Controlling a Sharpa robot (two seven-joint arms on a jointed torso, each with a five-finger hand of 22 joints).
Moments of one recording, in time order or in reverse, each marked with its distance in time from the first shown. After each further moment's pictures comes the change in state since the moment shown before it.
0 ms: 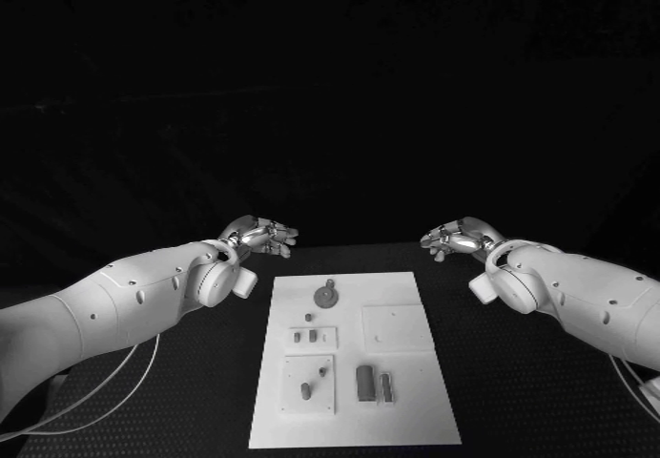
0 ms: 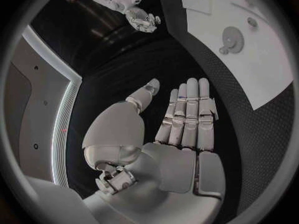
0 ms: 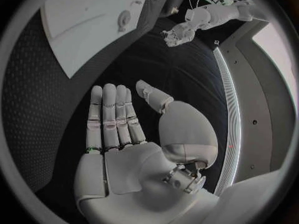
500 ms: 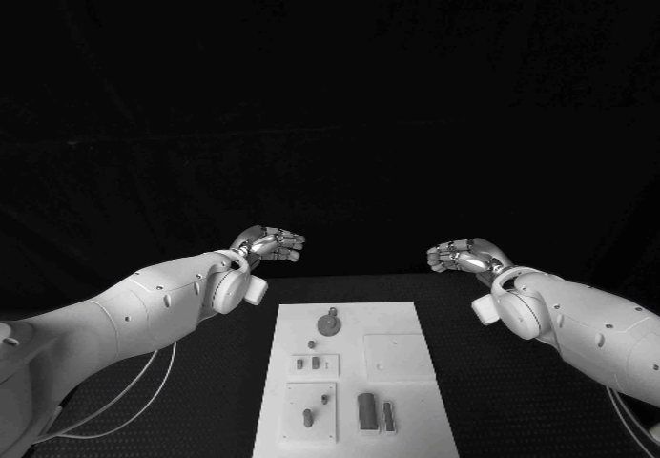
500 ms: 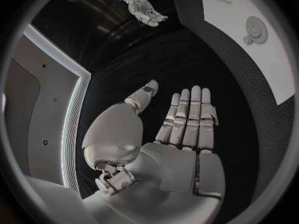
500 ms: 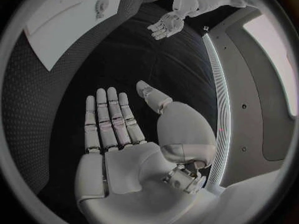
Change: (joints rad) left arm -0.001 0.070 0.001 -0.147 0.049 0.043 0.049; left_hand -0.108 0.008 -0.041 0.004 -0.010 -0.153 -0.038 -0.053 -0.064 -0.213 -0.024 -0.005 -0.101 -0.176 0.035 -0.218 -0.085 -0.041 -0.223 0.052 -0.005 -0.284; right arm -0.052 0.081 0.048 -0.141 0.112 0.062 0.116; right_hand -0.060 0.039 -0.142 0.021 -0.002 -0.160 -0.011 -0.028 -0.124 -0.042 0.061 -0.472 -0.477 -0.191 0.125 -0.530 -0.238 -0.057 -0.235 0.054 -0.273 -0.137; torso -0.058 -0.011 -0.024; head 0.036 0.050
